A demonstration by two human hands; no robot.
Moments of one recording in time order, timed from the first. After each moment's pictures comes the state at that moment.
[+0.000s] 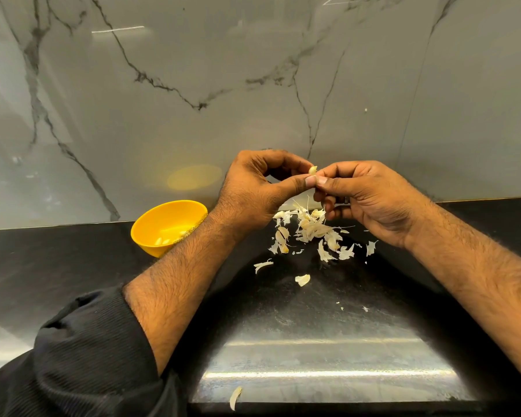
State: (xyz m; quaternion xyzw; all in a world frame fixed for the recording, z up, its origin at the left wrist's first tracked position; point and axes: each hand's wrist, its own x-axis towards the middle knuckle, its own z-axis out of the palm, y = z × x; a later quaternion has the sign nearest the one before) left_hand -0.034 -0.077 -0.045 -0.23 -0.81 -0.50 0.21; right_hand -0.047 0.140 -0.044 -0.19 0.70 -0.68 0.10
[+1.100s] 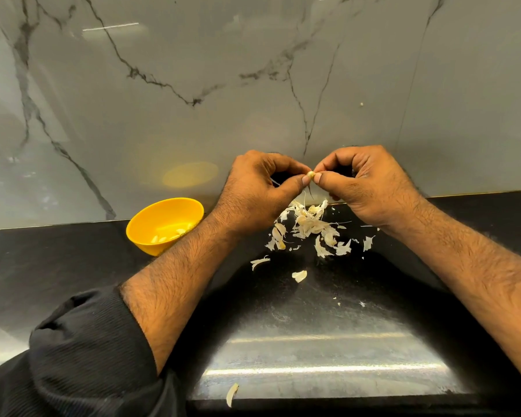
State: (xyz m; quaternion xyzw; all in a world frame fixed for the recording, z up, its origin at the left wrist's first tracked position) left_hand -0.025 -0.068 -0.043 -0.21 -0.86 -0.40 0.24; right_hand -0.044 0.137 -0.044 -0.25 0.82 -0.50 -0.14
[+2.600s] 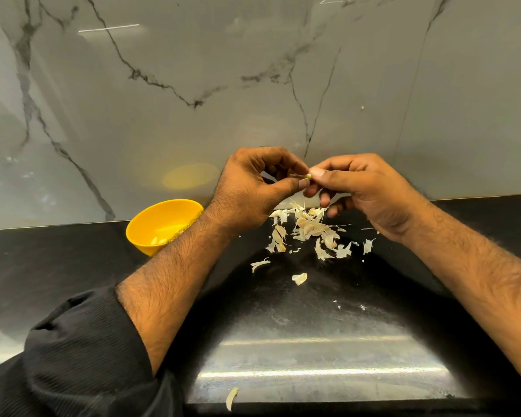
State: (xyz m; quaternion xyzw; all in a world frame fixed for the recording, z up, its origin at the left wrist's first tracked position) left_hand -0.033 -0.079 -0.041 -0.25 -0.84 -0.43 0.24; right_hand -0.047 0.139 -0.040 -0.24 0.75 -0.61 0.04
